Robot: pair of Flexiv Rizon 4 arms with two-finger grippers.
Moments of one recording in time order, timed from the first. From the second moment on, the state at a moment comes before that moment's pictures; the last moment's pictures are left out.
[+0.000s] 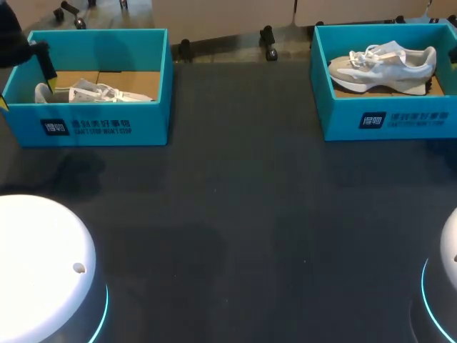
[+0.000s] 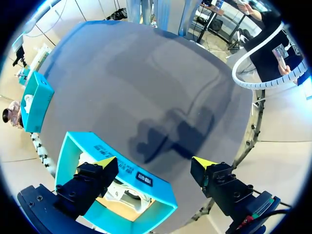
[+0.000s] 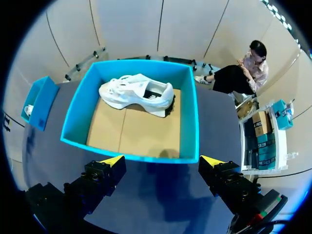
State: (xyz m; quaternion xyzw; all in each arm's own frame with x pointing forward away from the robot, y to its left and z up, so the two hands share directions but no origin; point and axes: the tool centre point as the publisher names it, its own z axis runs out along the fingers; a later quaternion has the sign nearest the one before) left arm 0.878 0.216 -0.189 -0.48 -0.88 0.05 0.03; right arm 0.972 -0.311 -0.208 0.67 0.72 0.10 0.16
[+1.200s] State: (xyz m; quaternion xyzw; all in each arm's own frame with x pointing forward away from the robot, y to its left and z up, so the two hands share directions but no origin) left arm 0.878 0.216 -0.189 -0.48 -0.88 0.05 0.03; right arm 1.127 -0.360 -0.256 0.77 0.61 0.03 0.16
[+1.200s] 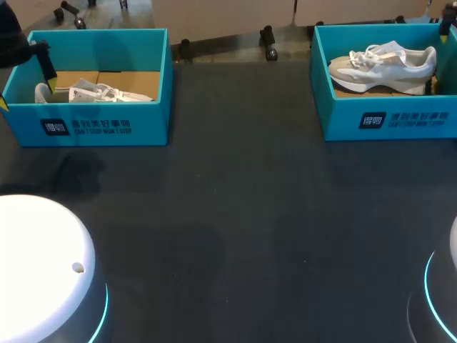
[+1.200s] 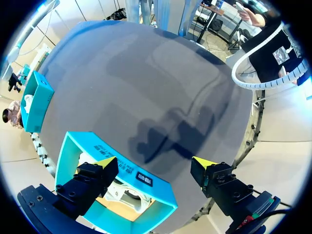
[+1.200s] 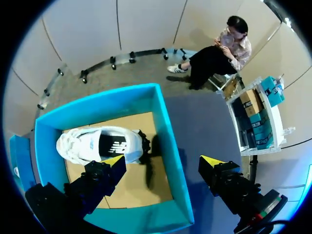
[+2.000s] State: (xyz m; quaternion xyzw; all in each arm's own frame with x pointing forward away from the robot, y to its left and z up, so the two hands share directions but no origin) left arm 0.878 0.216 -0.189 -0.48 -0.88 0.05 0.03; right arm 1.146 -0.339 -0.261 0.84 0.54 0.02 0.11
